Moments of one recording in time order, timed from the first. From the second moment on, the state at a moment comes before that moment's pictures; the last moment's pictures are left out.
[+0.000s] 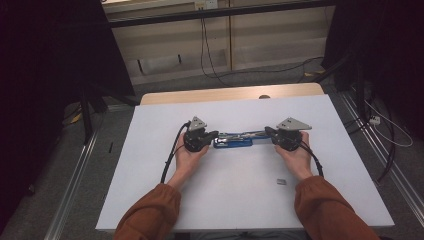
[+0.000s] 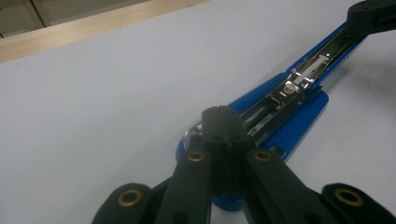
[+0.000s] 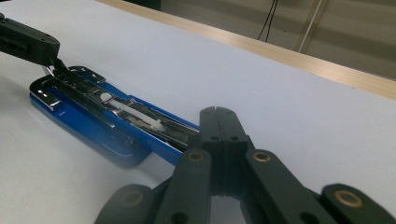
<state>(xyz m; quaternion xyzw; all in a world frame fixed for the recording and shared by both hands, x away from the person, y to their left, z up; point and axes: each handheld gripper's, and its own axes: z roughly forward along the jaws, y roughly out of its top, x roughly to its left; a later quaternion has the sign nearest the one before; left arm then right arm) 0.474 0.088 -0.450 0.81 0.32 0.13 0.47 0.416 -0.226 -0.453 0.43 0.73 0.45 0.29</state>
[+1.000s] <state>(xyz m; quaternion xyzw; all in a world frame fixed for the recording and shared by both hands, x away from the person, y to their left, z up) 0.469 0.087 -0.439 0.80 0.32 0.15 0.49 0.417 -0.230 -0.447 0.44 0.70 0.48 0.28</state>
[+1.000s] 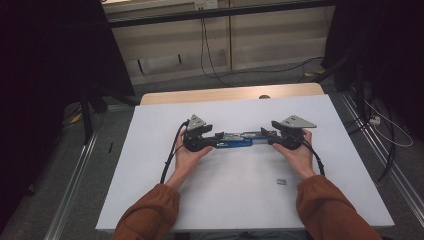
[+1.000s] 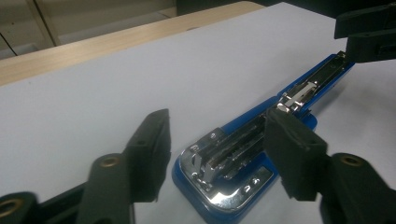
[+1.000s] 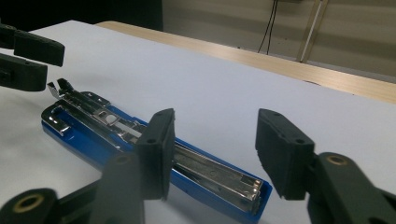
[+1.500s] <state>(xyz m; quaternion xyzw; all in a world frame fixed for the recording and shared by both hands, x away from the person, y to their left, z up) 0.455 0.103 -0.428 0.78 0.34 0.16 0.49 0.410 -0.239 -0.437 0.46 0.69 0.49 0.28</state>
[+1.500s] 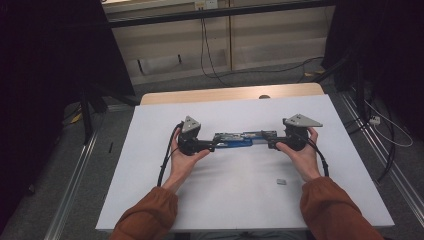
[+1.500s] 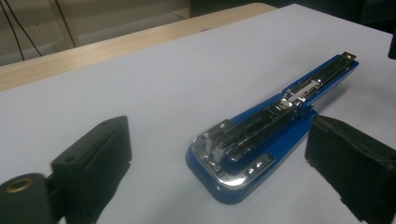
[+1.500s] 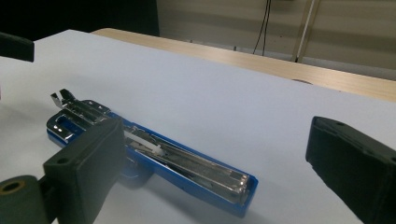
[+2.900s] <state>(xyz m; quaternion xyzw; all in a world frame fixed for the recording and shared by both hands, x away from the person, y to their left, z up) 0.357 0.186 -0.414 0.76 0.35 0.21 0.51 0.330 -0.268 -0.430 0.45 0.68 0.51 0.29</state>
